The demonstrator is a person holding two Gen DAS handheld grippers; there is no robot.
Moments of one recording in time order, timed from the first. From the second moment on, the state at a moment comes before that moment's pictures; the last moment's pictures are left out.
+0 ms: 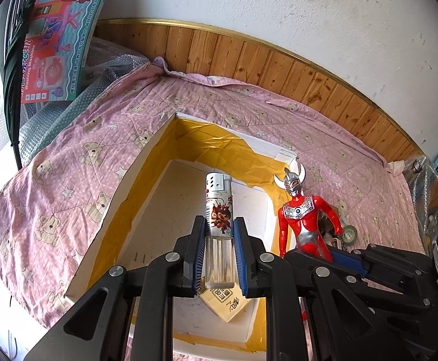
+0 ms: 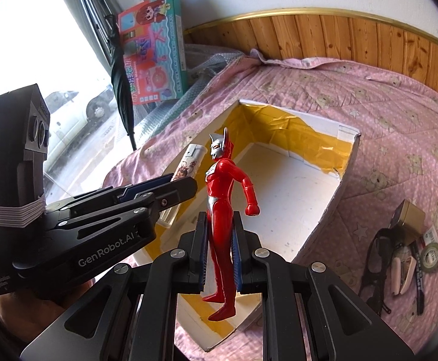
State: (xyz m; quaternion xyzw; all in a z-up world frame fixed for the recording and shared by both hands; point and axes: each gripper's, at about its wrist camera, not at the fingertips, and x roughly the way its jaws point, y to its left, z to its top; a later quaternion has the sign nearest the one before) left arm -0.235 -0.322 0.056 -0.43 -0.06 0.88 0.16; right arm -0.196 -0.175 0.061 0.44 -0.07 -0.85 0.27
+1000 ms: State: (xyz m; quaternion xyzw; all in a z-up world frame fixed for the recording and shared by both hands) left arm -0.293 -0.313 0.023 -0.50 -0.04 0.85 0.14; right arm -0.264 -0.175 0.022 0.49 -0.08 -0.84 0.24
